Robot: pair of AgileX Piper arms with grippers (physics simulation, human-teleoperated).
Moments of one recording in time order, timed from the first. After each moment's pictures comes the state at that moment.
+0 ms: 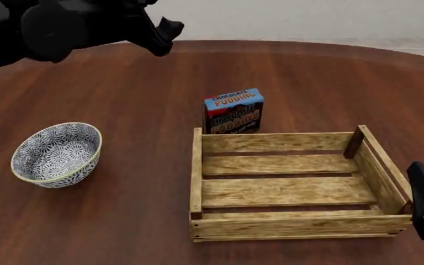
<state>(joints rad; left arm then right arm) -0.47 1.47 -1.23 0.05 0.49 -0.01 0.06 0.00 -0.05 -0.02</state>
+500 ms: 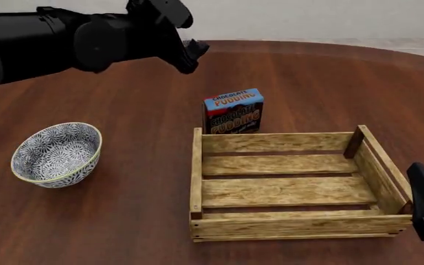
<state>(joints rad) -0.54 1.59 -1.28 0.05 0.54 -0.01 0.05 0.00 -0.04 -0.03</state>
